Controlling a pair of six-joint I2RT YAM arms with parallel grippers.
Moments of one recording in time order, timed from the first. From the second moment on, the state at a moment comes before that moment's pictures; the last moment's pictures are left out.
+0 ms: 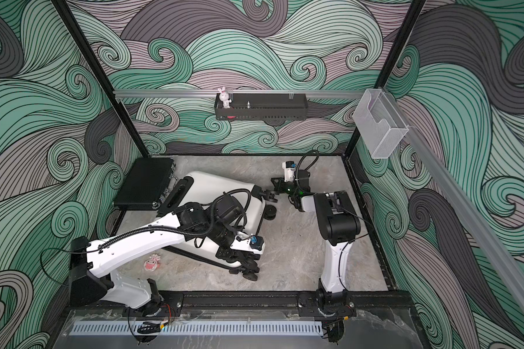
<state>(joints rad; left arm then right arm) -1.03 1.46 1.34 -0.98 0.45 0.72 0.17 1.99 1.01 0.60 -0.52 0.34</state>
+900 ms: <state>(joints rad) -0.90 1.19 1.25 -0.64 -0.02 0.32 0.14 1.12 0.78 0.12 -0.56 0.15</state>
